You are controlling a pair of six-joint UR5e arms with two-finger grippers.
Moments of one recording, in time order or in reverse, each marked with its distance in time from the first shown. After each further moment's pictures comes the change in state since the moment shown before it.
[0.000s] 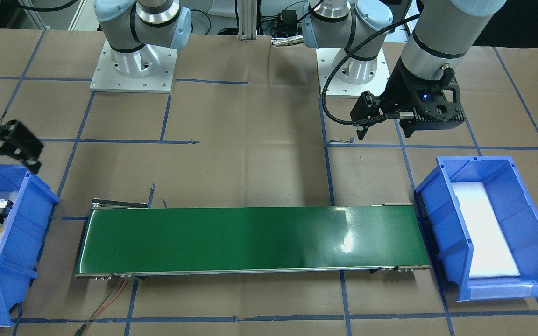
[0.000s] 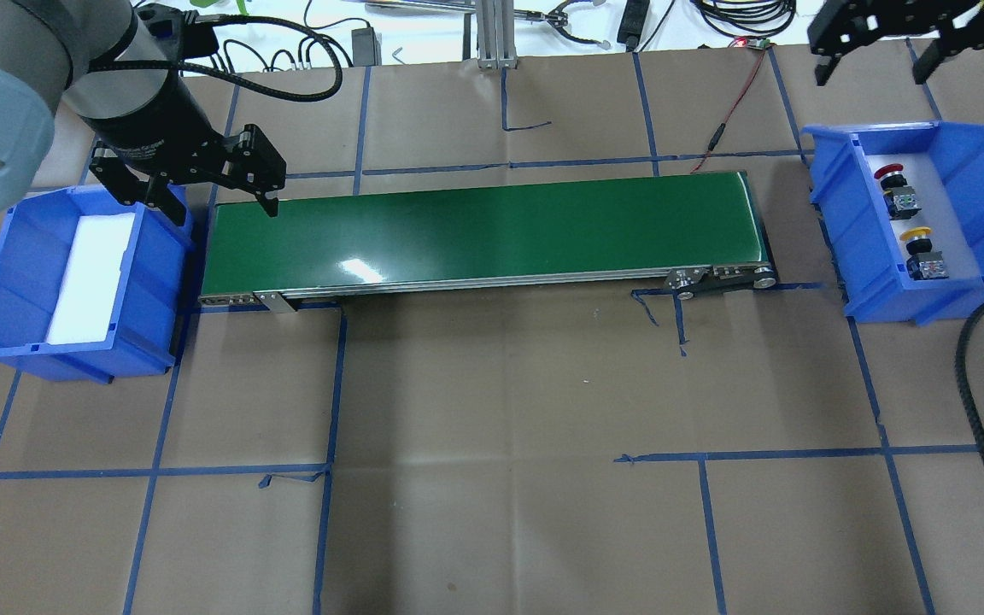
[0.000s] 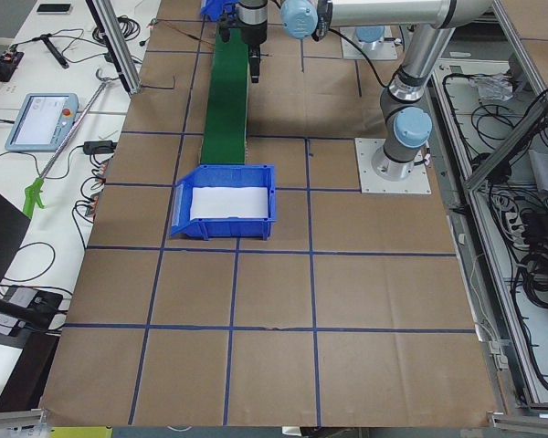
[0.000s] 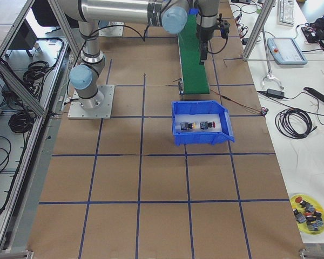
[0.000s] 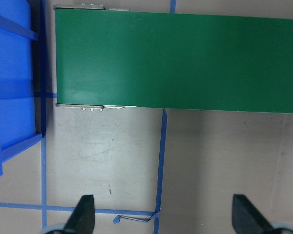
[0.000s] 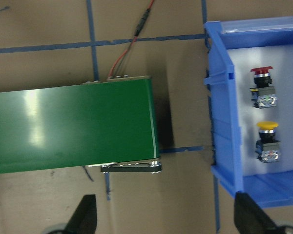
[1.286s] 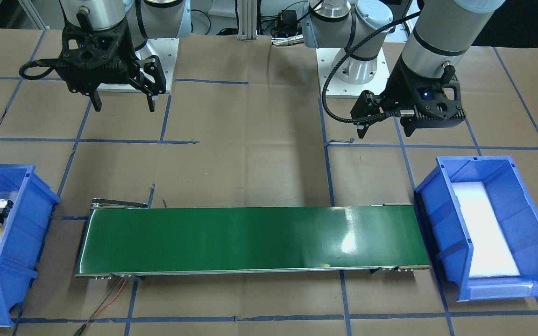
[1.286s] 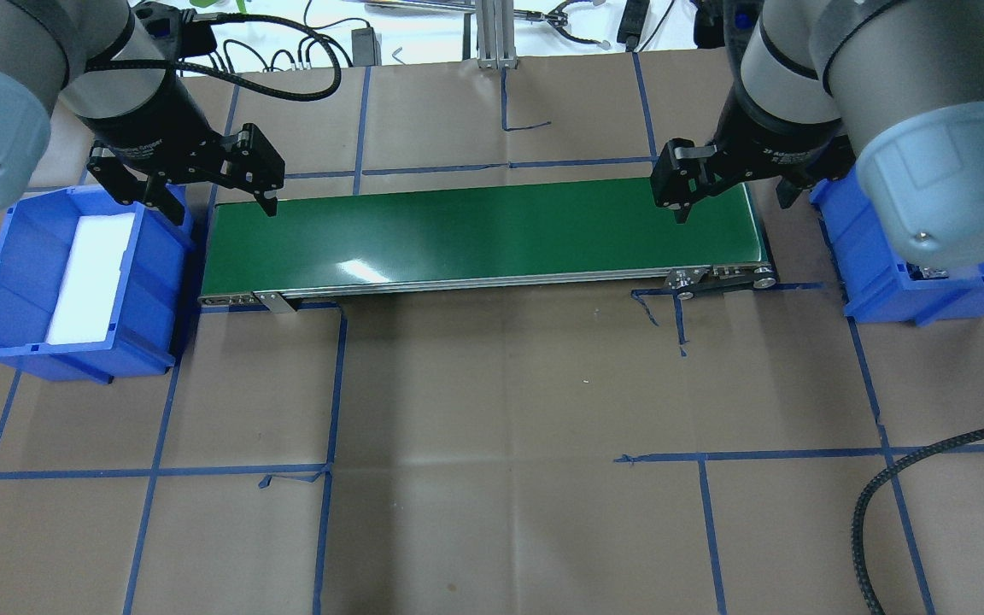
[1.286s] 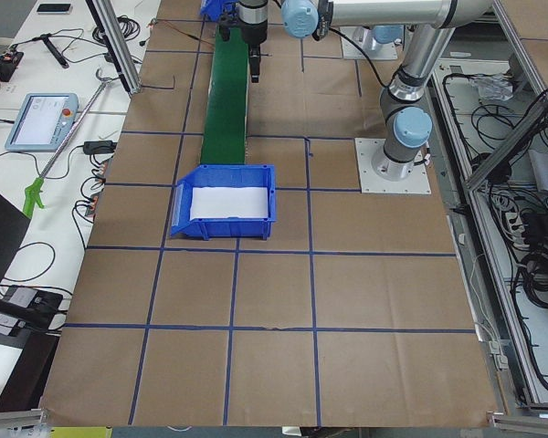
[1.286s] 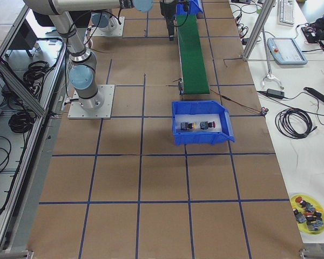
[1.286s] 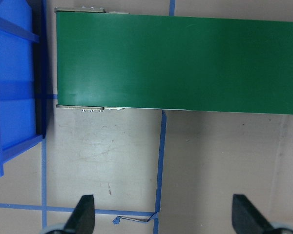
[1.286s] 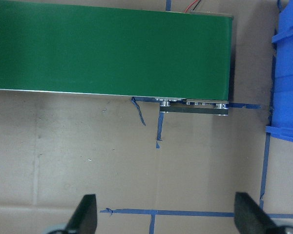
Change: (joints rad) left arm 0.000 0.003 0.000 0.000 0.000 0.000; right arm 0.216 -0.253 0.347 -0.130 -0.055 0.055
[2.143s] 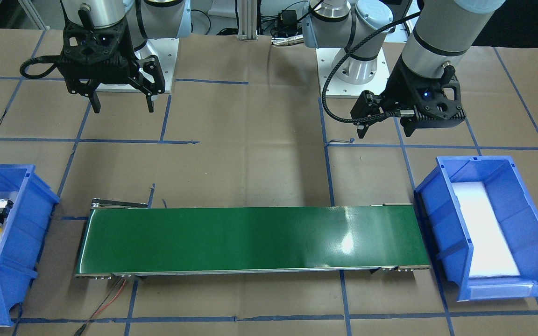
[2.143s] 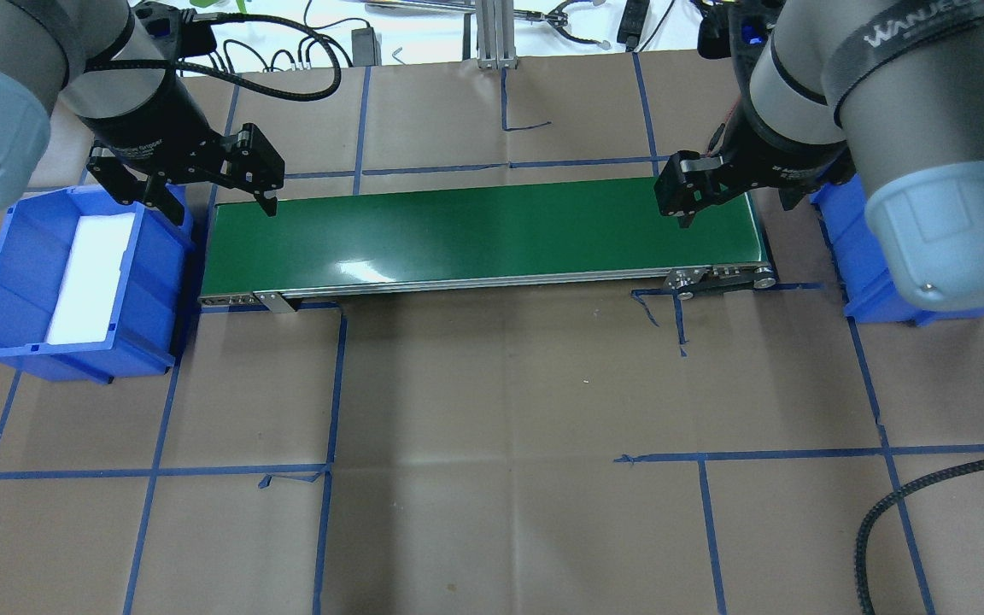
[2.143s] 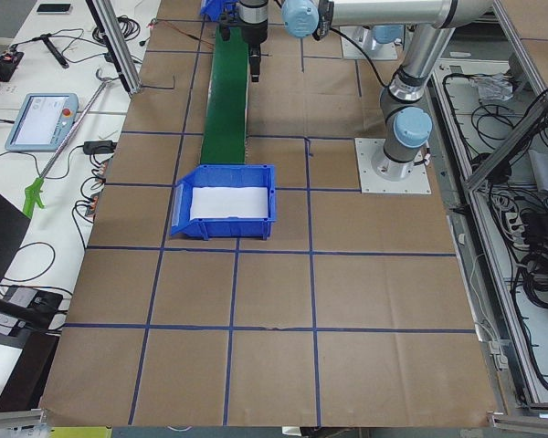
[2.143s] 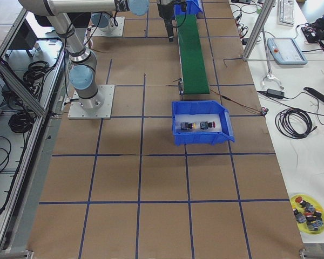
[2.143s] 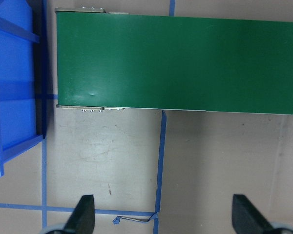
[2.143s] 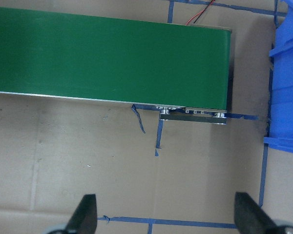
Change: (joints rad) left arm 0.000 0.001 0.000 0.000 0.000 0.000; right arm -0.005 -0.056 0.042 -0.052 0.011 -0.018
